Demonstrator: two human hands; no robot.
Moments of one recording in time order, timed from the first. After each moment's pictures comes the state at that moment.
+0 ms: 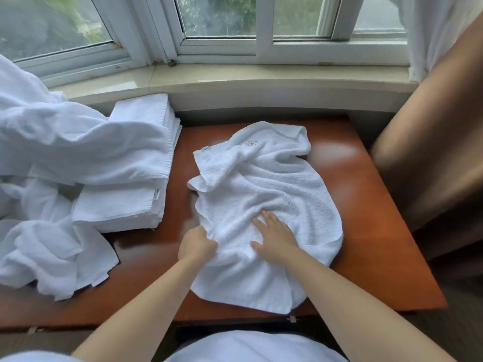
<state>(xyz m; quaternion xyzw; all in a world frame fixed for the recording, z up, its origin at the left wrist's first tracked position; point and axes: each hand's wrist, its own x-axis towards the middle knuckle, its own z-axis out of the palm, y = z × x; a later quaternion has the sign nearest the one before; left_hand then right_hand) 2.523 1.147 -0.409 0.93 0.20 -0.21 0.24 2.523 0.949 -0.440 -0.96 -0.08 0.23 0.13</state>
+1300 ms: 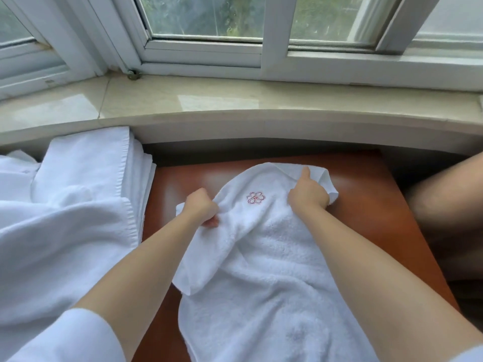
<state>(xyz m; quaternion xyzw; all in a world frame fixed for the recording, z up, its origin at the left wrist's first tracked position) 2.847 1.119 -0.417 0.89 0.20 -0.27 0.31 2.840 0.888 -0.432 -0.95 0.27 0.14 0.10</state>
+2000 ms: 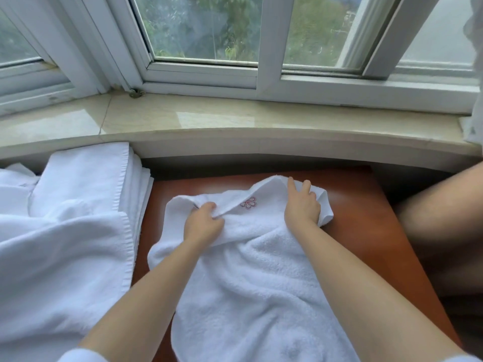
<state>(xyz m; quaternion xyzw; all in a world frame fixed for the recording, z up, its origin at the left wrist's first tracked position) 2.829 1.114 -0.432 0.93 0.10 -0.17 0.32 2.836 0.890 -0.427 -0.98 0.19 0.08 0.04</state>
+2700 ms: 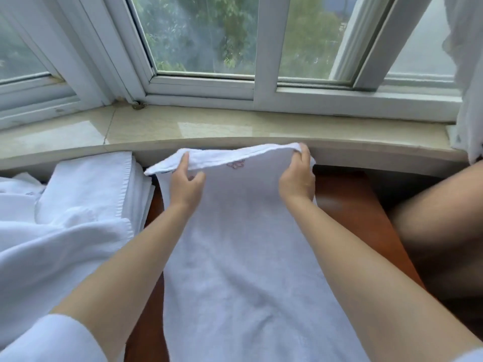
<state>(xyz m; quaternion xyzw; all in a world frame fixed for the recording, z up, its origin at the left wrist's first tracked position) 2.882 1.121 -0.363 0.84 0.12 0.02 0.53 2.870 0.900 -0.359 -0.93 0.20 -0.13 0.29</state>
